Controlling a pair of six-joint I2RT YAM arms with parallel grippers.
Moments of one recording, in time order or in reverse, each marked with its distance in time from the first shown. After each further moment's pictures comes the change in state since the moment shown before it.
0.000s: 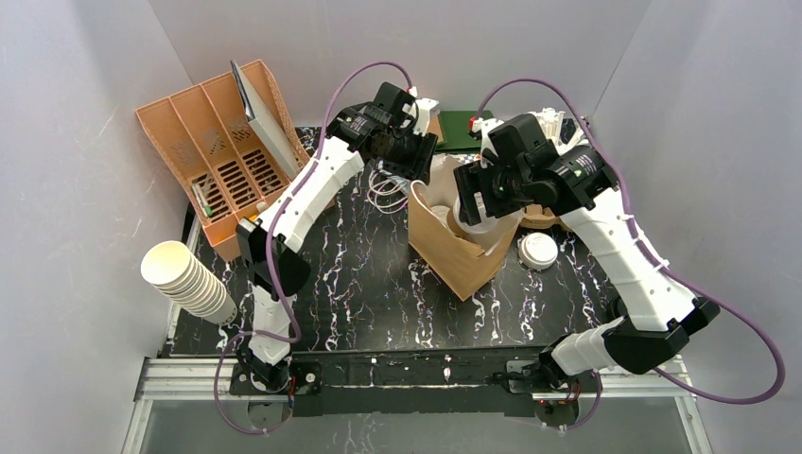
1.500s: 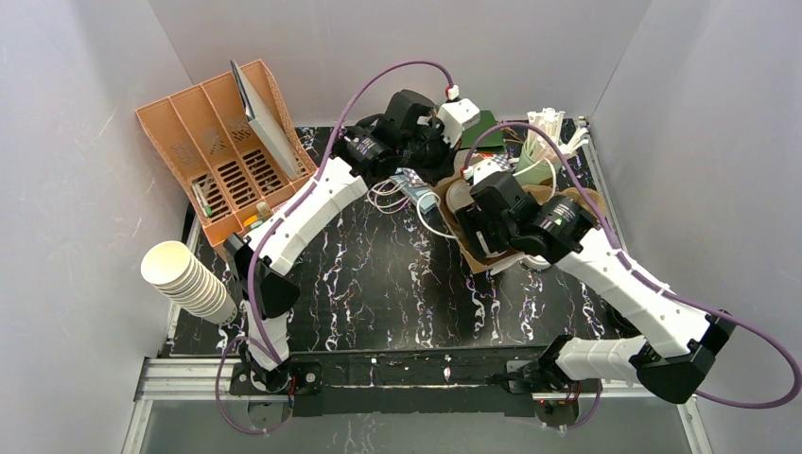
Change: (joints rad) left arm -0.145 -0.134 -0.131 0.286 0.019 0.277; right arm 0.169 -0.200 -0.424 0.162 0.341 -0.010
